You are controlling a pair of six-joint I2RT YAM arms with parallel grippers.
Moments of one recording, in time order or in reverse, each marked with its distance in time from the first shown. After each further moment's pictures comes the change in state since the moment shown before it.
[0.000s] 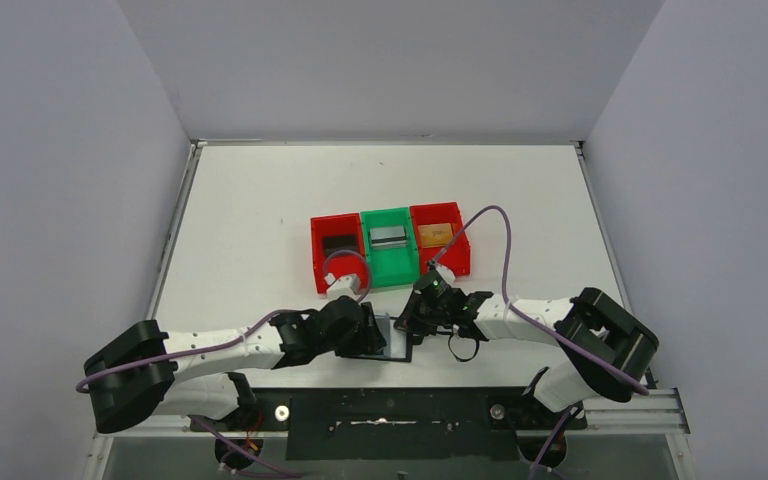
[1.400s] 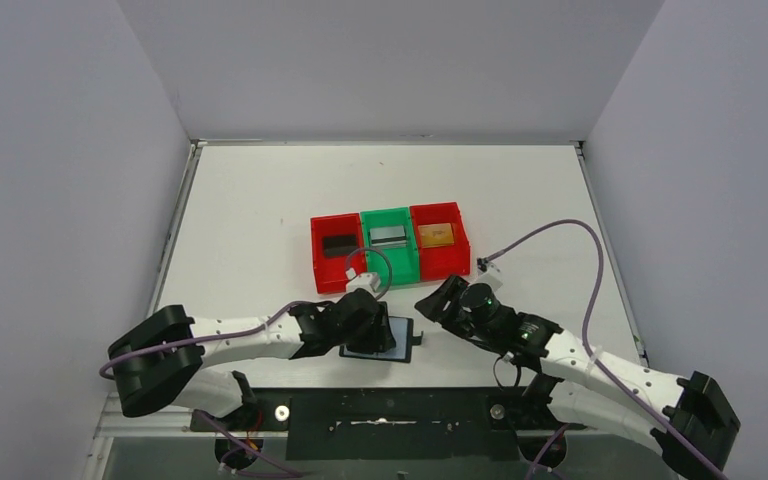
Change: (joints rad) left arm 0.000 0.152 0.104 0.024 0.086 0.105; right arm 0.006 -0.551 -0.124 -0.204 0.215 0.074
